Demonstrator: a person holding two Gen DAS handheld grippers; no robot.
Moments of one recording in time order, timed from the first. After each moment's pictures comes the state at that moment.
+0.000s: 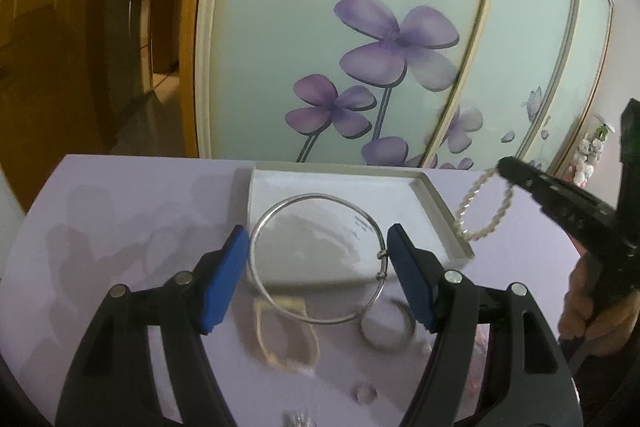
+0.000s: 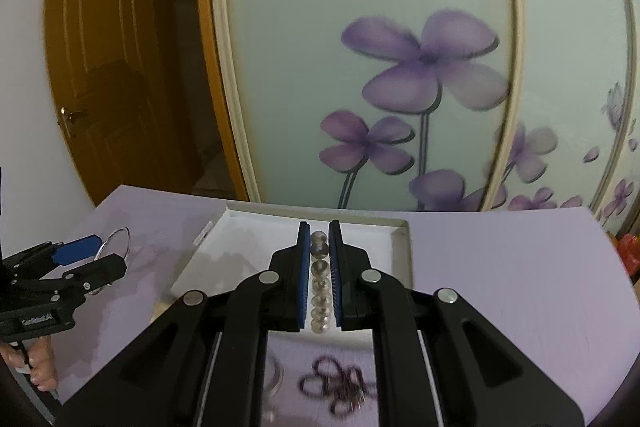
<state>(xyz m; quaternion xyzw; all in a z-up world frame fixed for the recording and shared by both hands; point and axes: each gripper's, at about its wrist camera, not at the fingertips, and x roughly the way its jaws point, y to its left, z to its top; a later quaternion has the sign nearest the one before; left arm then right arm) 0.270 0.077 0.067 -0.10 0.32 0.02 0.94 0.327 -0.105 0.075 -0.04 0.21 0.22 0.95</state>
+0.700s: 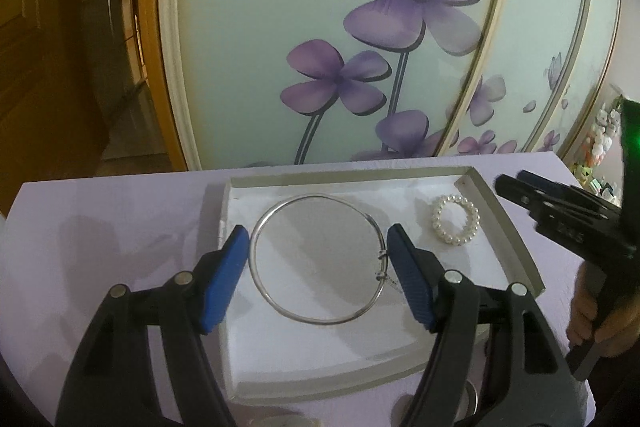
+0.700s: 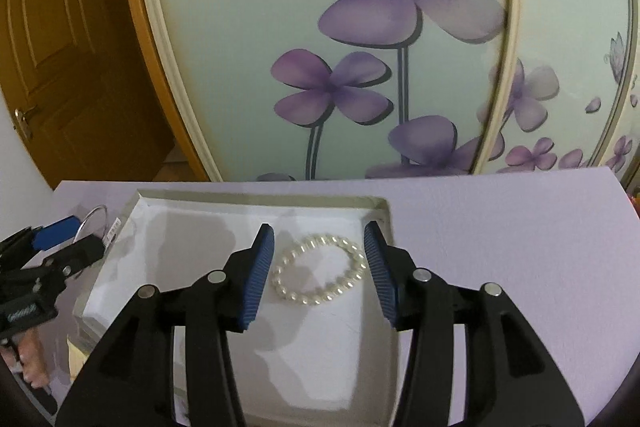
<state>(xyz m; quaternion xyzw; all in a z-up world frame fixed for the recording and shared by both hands) 0.390 0.086 0.007 -0.07 0.37 0.01 0.93 0.438 -0.108 0.015 -0.02 0.30 0.17 0.94</state>
